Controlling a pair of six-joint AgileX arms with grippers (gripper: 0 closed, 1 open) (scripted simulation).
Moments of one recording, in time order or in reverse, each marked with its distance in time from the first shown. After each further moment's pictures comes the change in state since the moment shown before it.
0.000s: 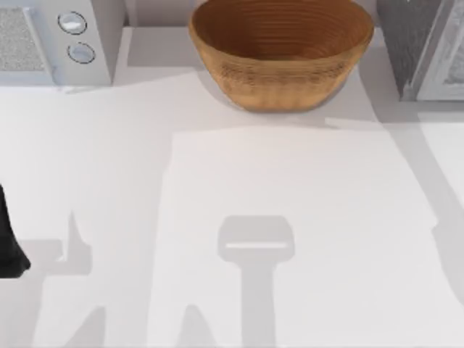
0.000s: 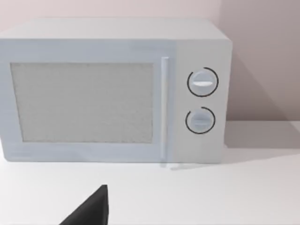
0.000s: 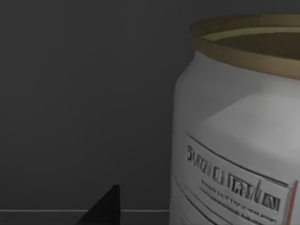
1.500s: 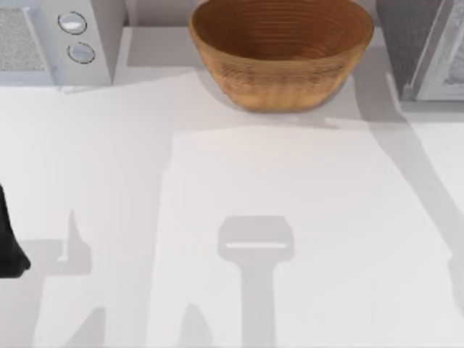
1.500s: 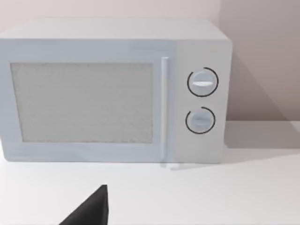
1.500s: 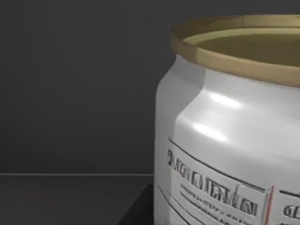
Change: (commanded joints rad) left arm 0.000 0.000 0.000 0.000 0.000 0.000; right arm 0.112 -0.151 -0.008 -0.148 0.102 0.001
